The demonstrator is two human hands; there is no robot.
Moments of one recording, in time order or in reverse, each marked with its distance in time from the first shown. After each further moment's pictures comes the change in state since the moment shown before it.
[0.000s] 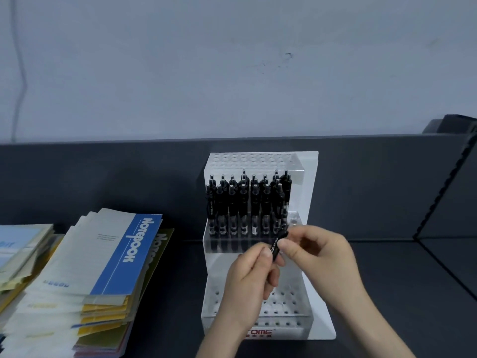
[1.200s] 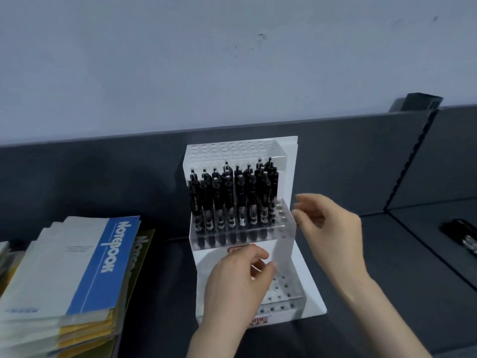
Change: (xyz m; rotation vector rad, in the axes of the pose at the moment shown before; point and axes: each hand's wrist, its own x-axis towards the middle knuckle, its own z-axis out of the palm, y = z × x) left_hand 0.001 -0.007 -0.009 0.763 -0.015 0.009; right_hand 0.013 0.018 -0.008 -0.405 0.357 -0.086
